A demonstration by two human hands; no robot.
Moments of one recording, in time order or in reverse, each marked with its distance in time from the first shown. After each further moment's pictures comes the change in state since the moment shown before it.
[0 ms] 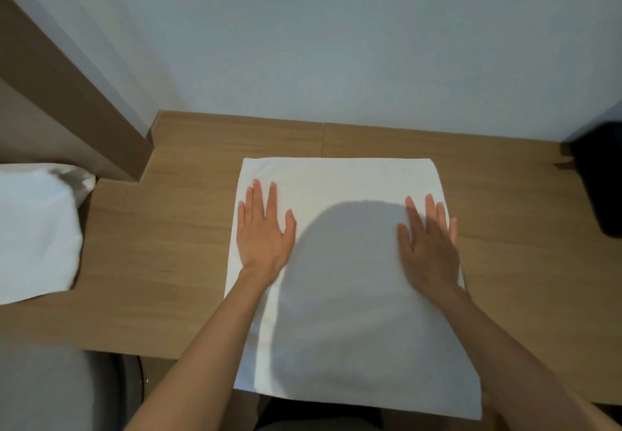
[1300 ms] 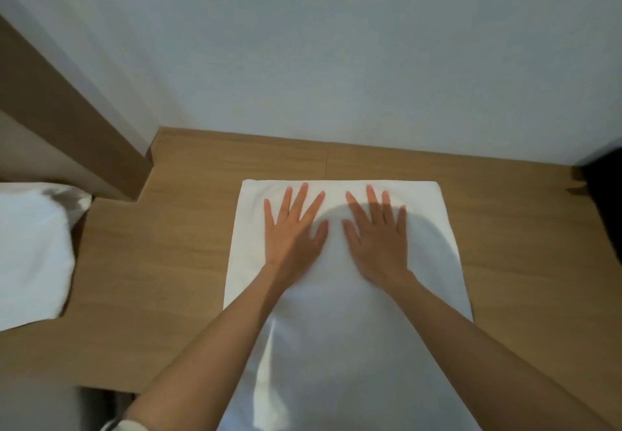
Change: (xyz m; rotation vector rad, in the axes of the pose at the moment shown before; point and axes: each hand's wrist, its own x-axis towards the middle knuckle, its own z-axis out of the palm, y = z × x) left_hand 0.040 0.033 0.007 0.065 -0.070 0.256; right_hand 0.053 -0.082 0.014 -0.053 -0.048 -0.174
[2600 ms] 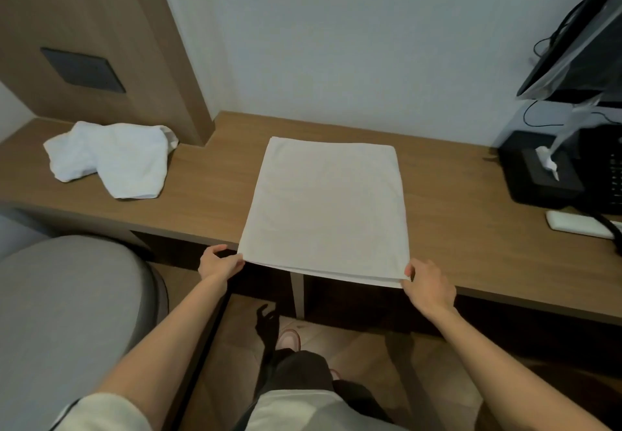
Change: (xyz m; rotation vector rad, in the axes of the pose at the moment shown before) left_hand -0.297 -0.025 -0.060 -1.143 0.173 -1.143; right_hand -0.301 0.092 -0.069 0.108 -0.177 0.299
